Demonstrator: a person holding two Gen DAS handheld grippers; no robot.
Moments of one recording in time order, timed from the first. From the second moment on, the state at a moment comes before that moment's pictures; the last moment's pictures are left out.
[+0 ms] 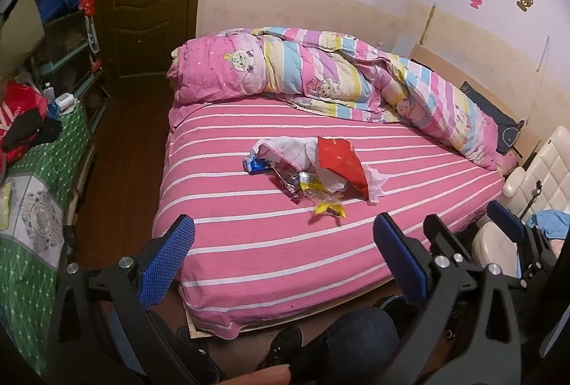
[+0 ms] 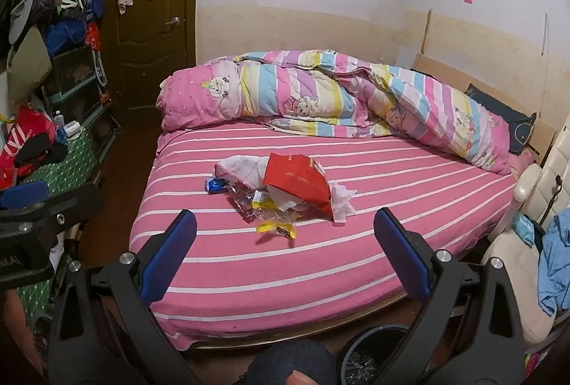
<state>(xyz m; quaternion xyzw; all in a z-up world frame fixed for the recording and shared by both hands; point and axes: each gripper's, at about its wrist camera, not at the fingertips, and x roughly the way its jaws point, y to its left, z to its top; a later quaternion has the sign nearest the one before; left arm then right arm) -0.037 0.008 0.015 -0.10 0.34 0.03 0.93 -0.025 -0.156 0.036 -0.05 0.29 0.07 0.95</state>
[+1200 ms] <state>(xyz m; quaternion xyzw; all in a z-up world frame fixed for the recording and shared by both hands) -0.041 0.007 0.029 -0.09 0.34 0.02 0.94 -0.028 -0.153 0.047 -0.05 0.28 0.07 0.96</state>
